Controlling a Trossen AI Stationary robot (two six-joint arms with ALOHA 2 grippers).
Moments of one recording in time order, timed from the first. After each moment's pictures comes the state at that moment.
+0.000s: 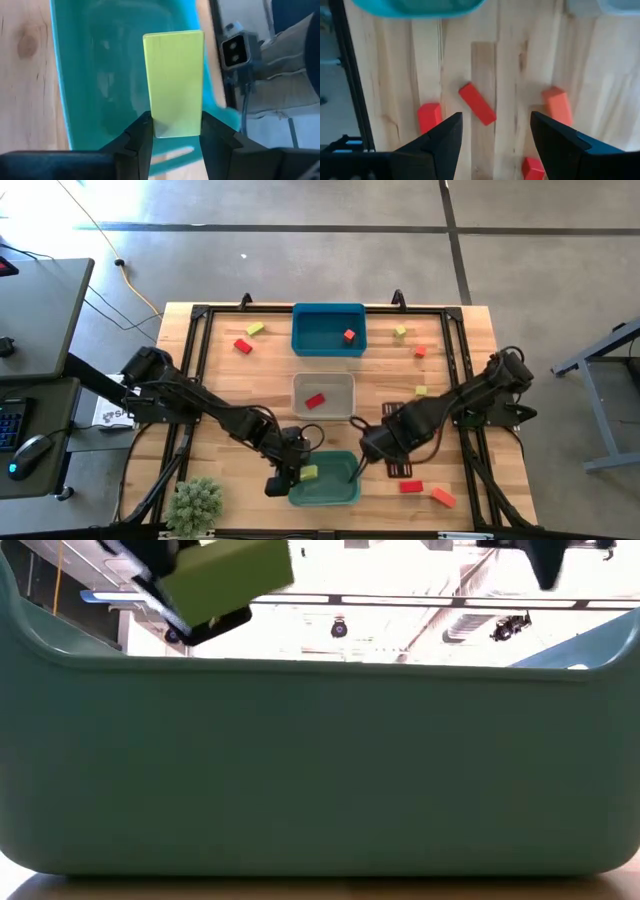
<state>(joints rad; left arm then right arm) -0.34 1.71 1.16 -0.39 0.14 -0.44 0.49 1.73 1.61 -1.37 0.00 0.46</state>
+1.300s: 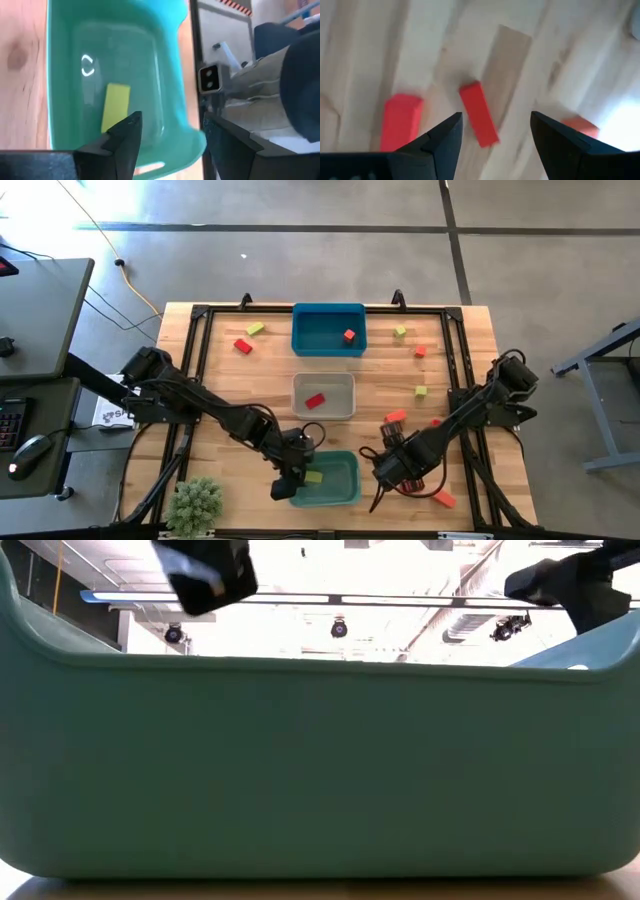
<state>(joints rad) -0.33 1.71 1.25 -0.40 0.15 -0.57 0.64 1.73 1.28 -1.05 0.10 0.28</state>
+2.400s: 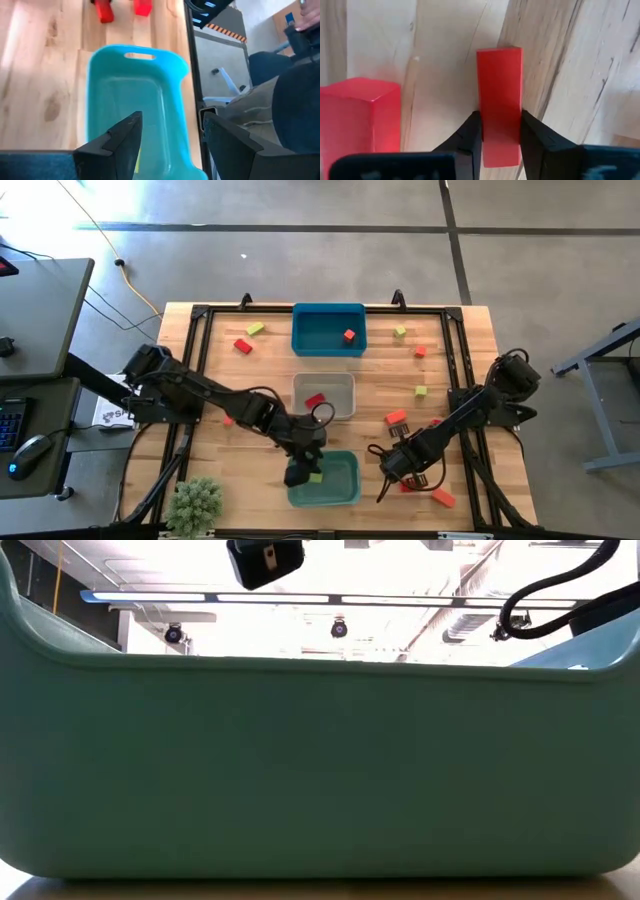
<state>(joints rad) -0.24 1.71 1.35 -0.41 0.14 -0.50 0.64 1.73 0.93 -0.71 -0.02 0.38</state>
